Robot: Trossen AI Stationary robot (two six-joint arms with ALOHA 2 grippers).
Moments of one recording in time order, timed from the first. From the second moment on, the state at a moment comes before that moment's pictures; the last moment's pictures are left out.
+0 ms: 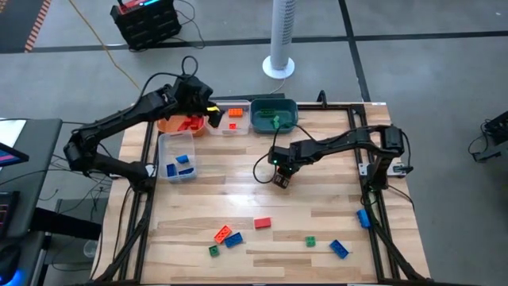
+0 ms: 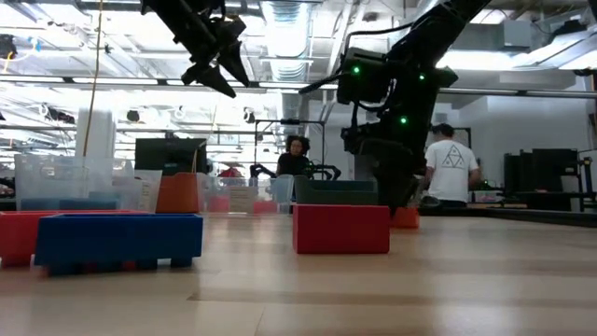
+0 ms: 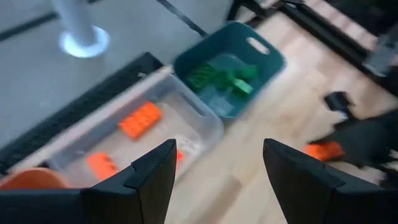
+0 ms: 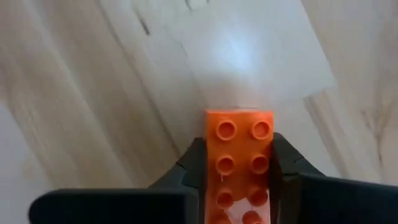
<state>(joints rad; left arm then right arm) 0.60 1.29 1.25 -0.59 -0.01 -0.24 -0.14 1.81 1.05 -0.52 0.08 0.34</state>
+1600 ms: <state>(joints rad) 0.32 1.41 1.12 0.29 0.12 -0.09 -0.39 1.41 1.13 0.39 -0.33 0.21</state>
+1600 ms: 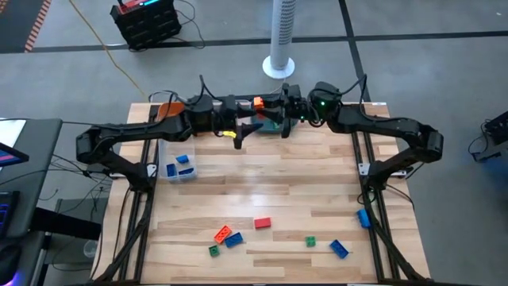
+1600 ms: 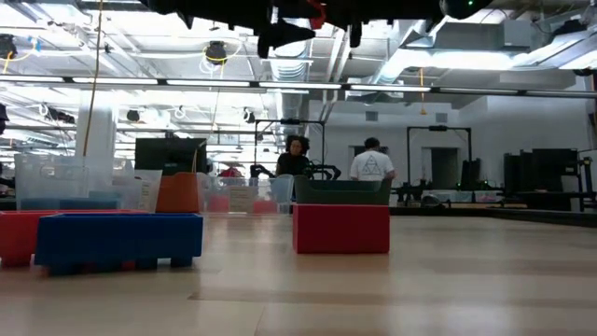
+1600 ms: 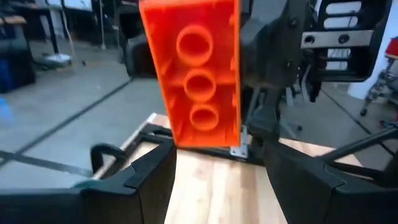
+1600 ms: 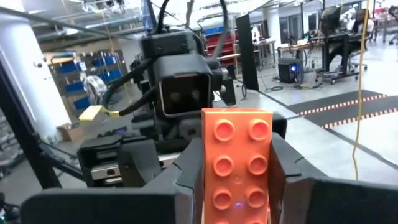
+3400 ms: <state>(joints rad) 0.48 1.41 1.12 0.18 0.28 -0.36 -0.45 1.37 1.30 -0.12 -0.35 0.10</state>
